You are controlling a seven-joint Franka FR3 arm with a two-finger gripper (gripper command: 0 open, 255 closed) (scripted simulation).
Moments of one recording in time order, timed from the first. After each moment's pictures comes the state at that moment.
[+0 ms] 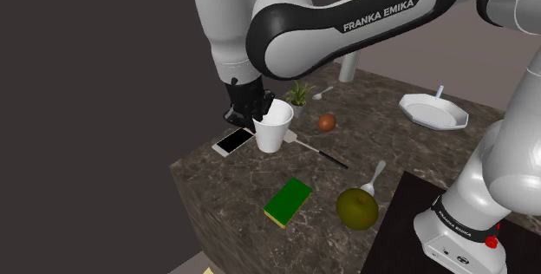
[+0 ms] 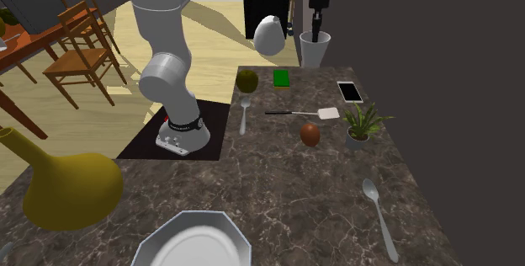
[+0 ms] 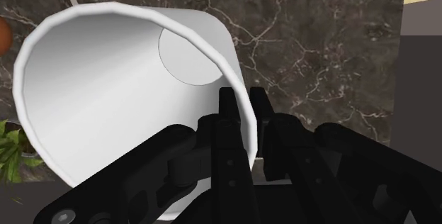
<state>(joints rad) 0.24 0.16 0.58 -1.75 -0.30 1.77 0.93</state>
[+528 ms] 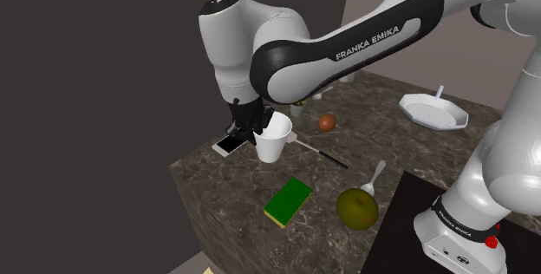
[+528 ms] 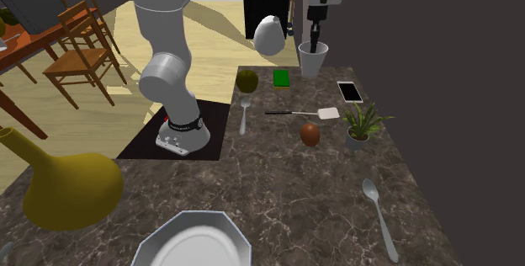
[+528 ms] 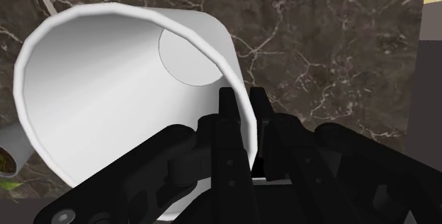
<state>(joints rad) 0.24 0.19 0.58 -1.83 -0.32 1.87 0.96</state>
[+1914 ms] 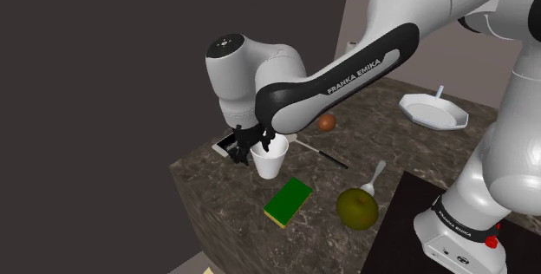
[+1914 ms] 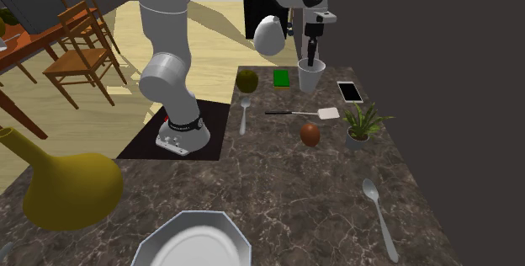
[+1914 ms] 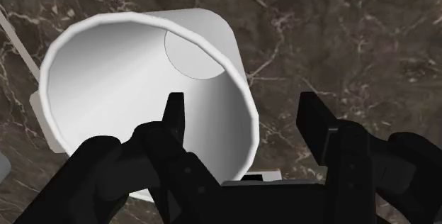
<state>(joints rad) 0.25 0.25 0.56 -1.92 -0.37 2.00 1.01</state>
